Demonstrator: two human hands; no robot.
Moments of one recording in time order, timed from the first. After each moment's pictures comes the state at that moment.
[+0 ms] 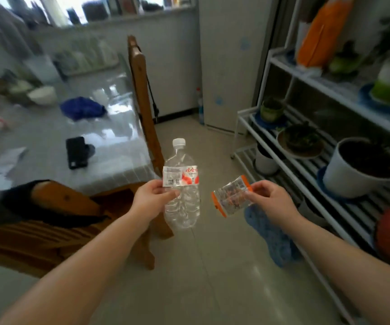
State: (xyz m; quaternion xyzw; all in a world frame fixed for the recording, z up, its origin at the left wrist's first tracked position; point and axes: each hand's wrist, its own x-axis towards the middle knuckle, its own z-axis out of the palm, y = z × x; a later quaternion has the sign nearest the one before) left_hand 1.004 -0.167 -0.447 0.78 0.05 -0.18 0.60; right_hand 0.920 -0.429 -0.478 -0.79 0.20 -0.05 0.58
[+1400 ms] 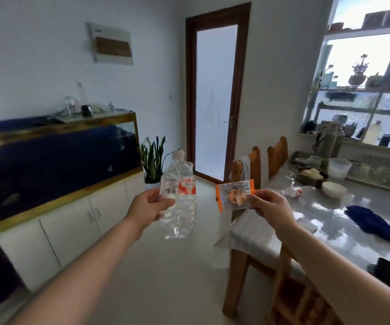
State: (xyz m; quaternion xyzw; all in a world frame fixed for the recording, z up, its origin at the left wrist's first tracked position) left_hand 0.771 0.578 -0.212 0.69 0.28 0.26 0.61; right_hand 0.963 0.357 -0.212 -0.72 -0.22 0.14 0.64
